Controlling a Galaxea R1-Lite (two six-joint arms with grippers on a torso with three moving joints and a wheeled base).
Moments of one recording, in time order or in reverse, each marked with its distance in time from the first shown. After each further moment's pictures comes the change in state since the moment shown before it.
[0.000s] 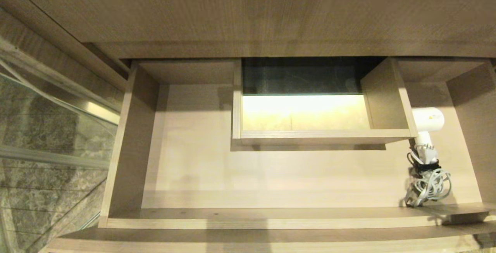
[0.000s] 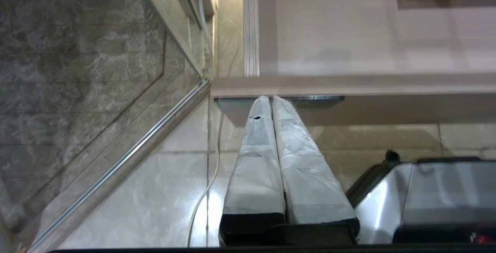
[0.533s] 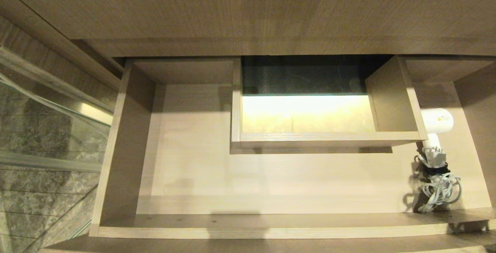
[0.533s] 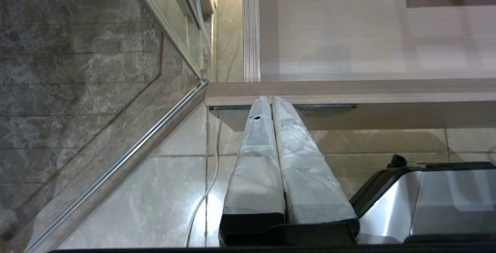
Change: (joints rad) left arm 0.000 0.000 0.000 0.001 0.000 0.000; right arm 0.006 -0.003 -0.002 -0.039 0.013 -0.006
